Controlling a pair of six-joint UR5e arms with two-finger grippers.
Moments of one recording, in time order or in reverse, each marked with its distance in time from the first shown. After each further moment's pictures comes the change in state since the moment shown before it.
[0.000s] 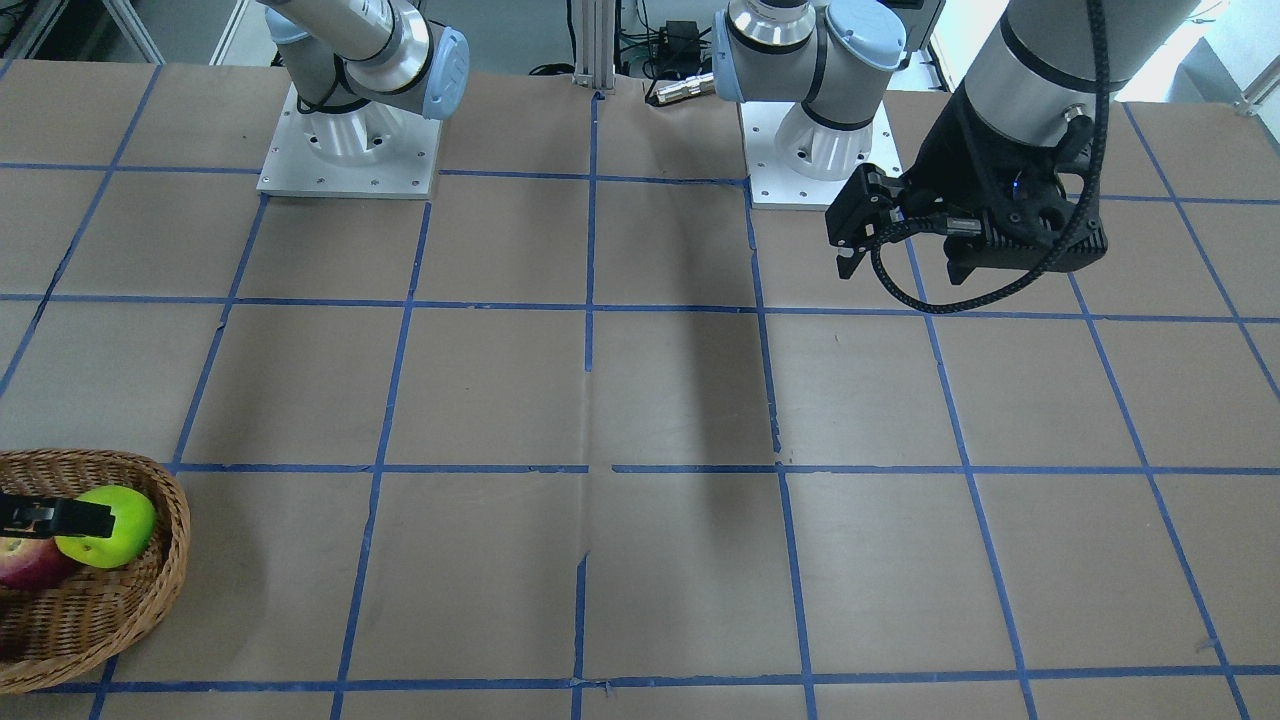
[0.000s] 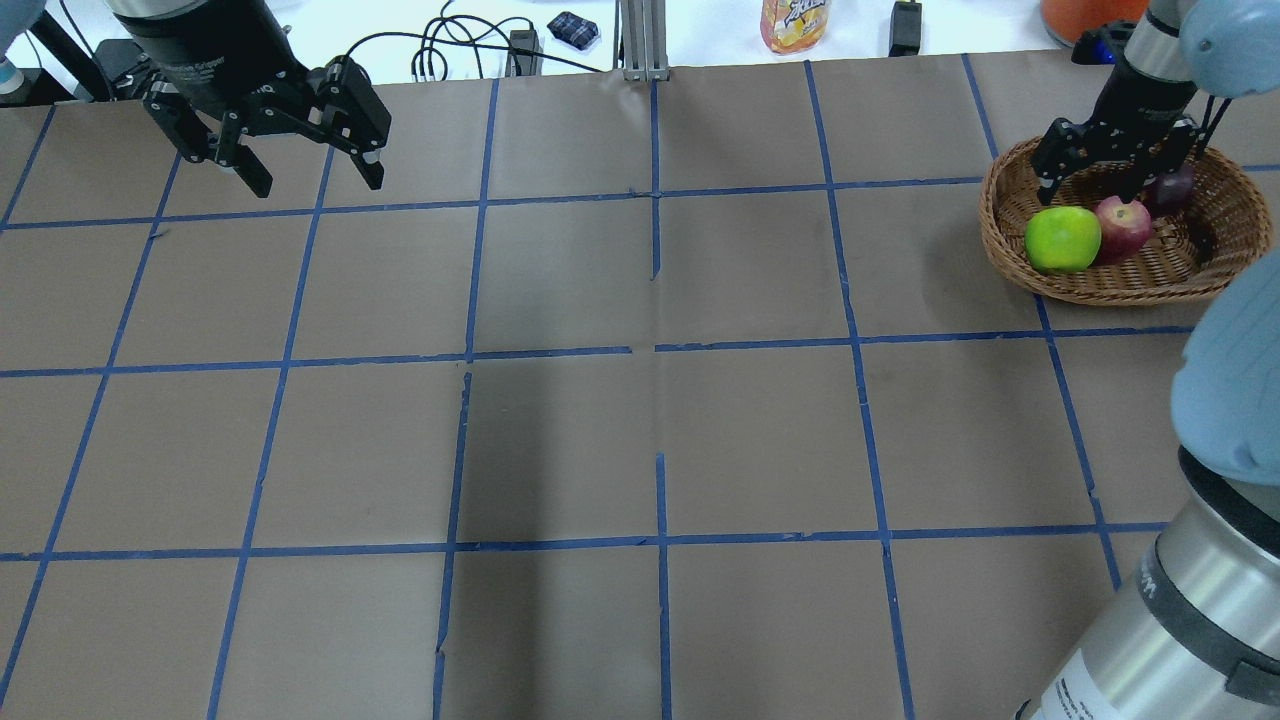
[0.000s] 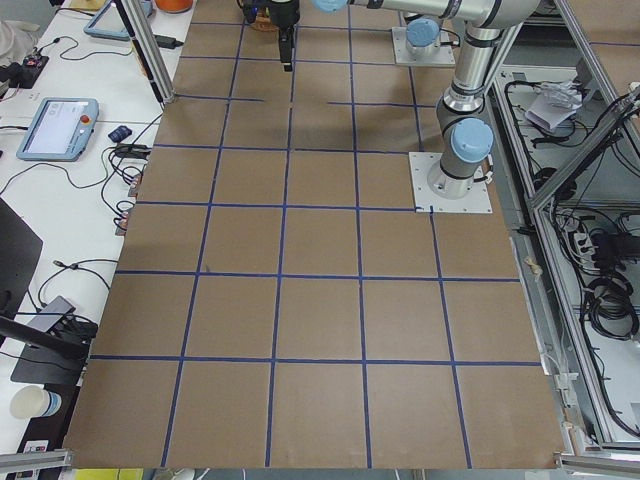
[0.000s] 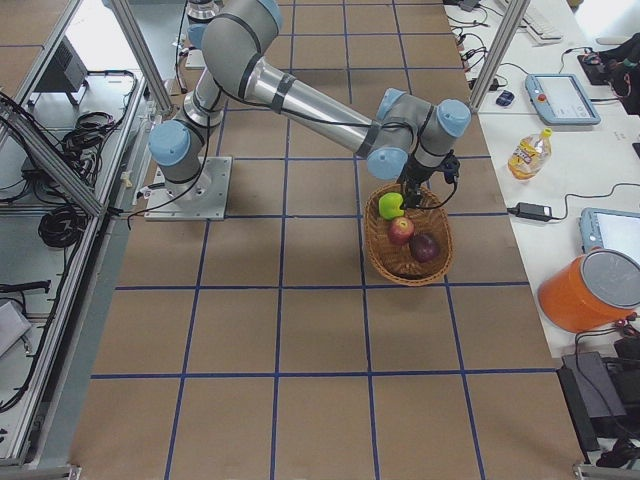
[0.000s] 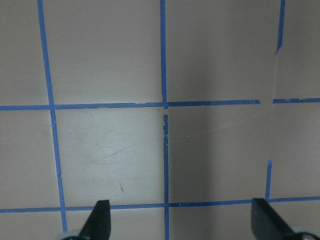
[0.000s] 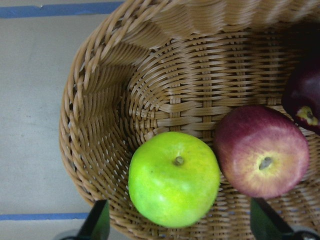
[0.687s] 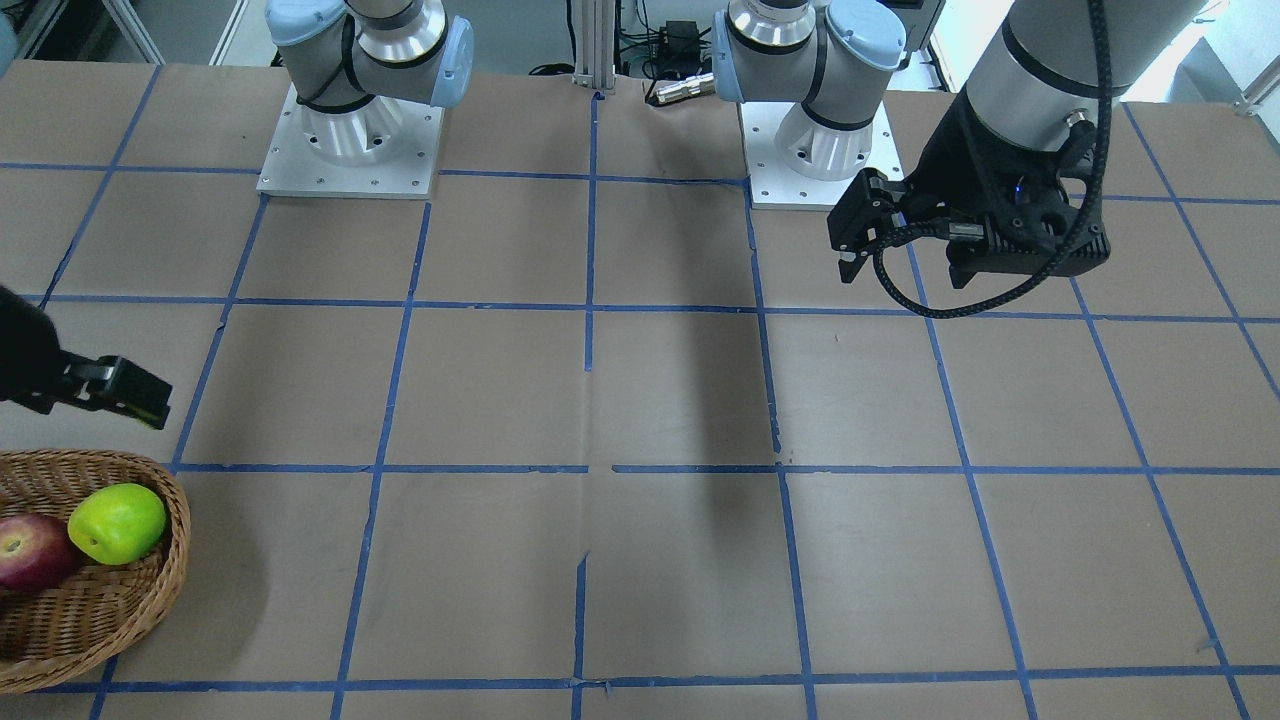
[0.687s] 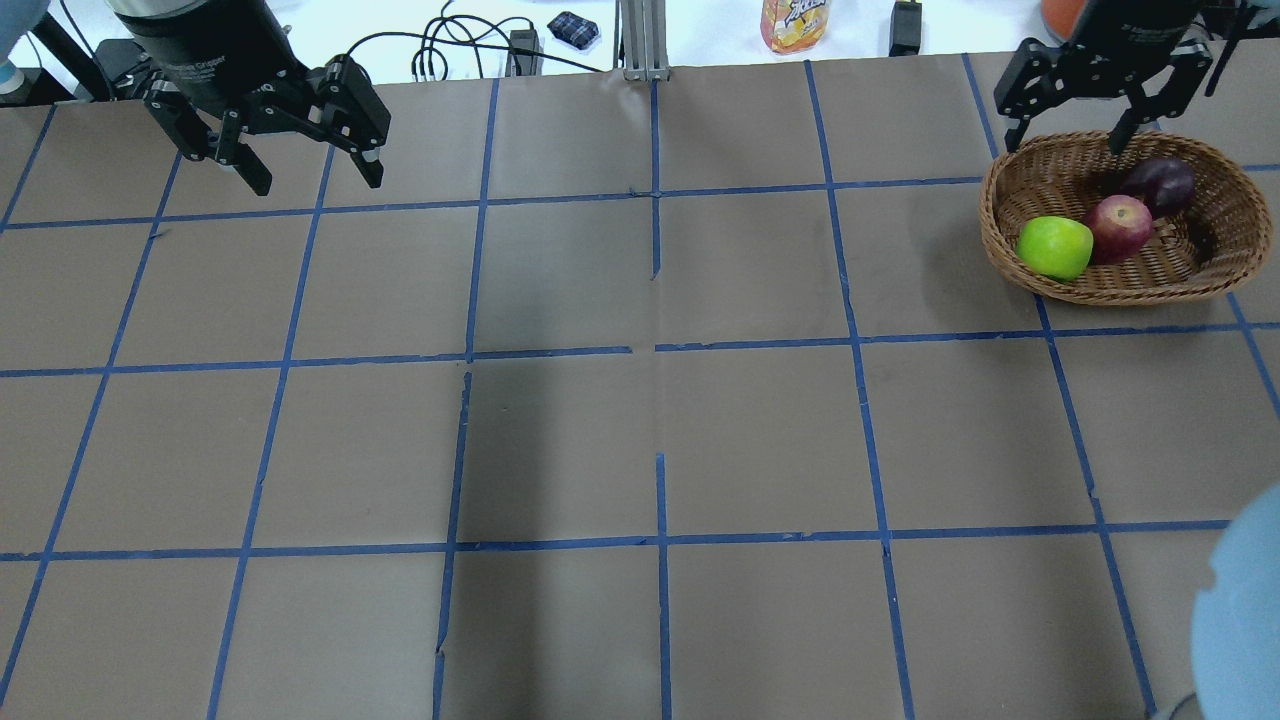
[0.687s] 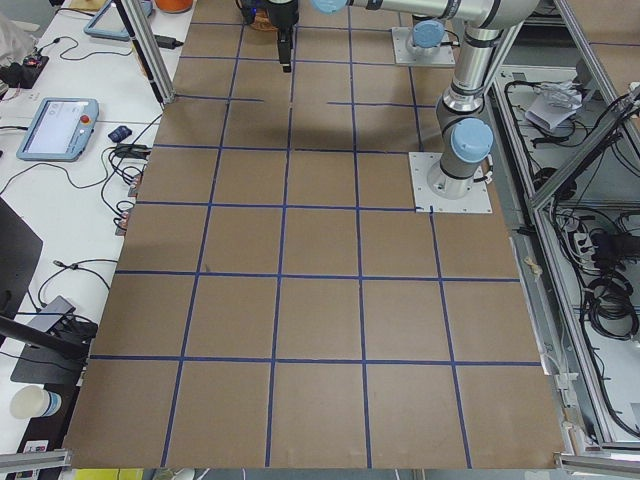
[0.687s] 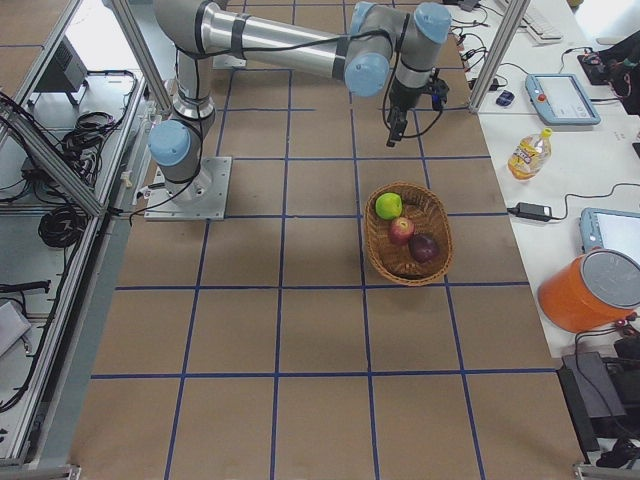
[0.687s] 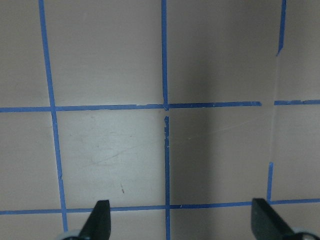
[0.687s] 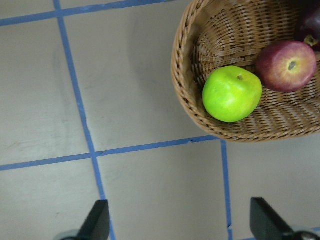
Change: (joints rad) left arm 0.003 -0.004 -0.001 0.008 0.002 0.001; right arm 0.184 -0.279 0.042 0.185 0.019 0.297
